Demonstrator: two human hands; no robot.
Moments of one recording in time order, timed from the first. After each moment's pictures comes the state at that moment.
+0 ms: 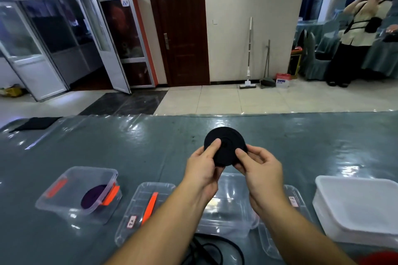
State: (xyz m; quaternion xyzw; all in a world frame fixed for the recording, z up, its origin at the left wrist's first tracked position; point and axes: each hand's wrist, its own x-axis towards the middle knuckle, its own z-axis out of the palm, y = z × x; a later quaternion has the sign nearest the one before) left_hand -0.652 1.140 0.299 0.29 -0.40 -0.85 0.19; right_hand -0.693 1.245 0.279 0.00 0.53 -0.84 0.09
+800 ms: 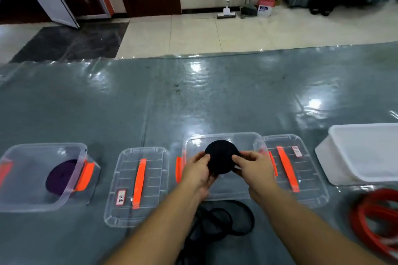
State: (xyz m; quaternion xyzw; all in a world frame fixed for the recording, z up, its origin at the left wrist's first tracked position) left_hand -0.686 1.043 0.083 0.49 -0.40 -0.77 -0.02; right_hand -0.741 1.178 0.071 0.18 0.68 -0.68 0.20
